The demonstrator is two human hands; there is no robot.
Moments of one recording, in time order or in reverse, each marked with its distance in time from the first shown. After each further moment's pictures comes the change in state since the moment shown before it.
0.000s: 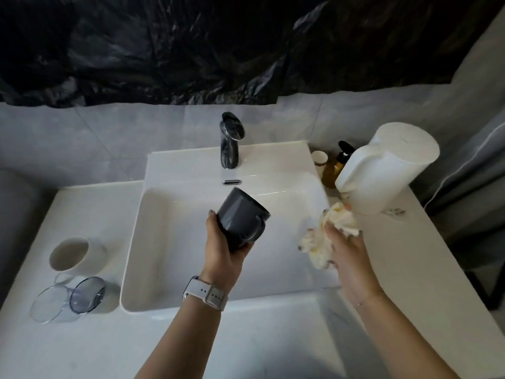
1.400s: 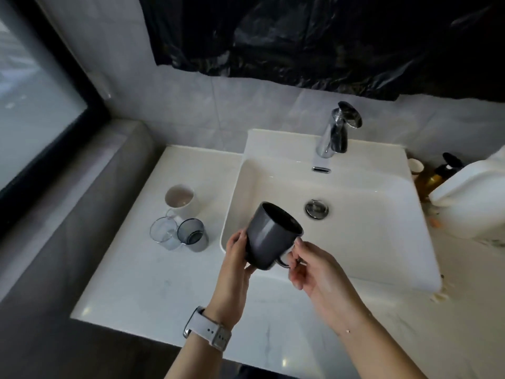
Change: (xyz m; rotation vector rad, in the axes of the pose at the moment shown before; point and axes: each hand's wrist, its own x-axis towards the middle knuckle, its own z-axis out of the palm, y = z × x) left_hand -0.097 0.054 -0.170 0.403 -0.017 0.345; right_hand -0.139 0.036 0.151 -0.011 -0.599 0.230
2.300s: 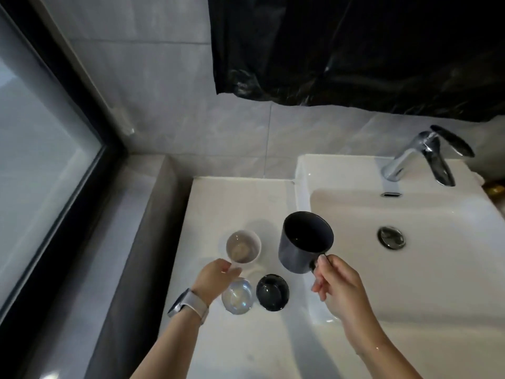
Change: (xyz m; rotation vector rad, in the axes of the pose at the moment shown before) left_hand 0.223 0.081 -0.252 1.160 -0.160 -0.153; right_hand 0.137 0.047 0.178 -0.276 0.378 -0.224
